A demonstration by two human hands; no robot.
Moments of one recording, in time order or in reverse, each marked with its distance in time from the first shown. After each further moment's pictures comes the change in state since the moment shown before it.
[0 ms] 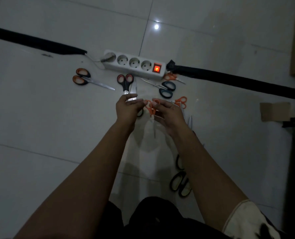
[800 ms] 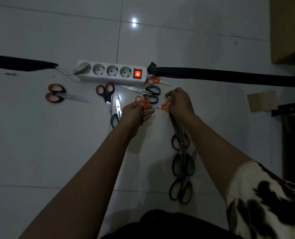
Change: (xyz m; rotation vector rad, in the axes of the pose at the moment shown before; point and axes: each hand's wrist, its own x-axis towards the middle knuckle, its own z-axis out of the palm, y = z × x) left_hand 0.036 -0.012 0.055 -0.035 -0.326 -0.262; right_hand 0.077 -0.033 -0.082 -1.268 0.272 -0.429
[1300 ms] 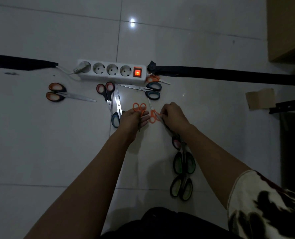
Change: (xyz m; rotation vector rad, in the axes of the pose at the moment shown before) left_hand -0.005 -0.018 -0.011 0.010 0.064 -0.070; right_hand -0.036 -0.009 0.016 -0.033 -0.213 0.040
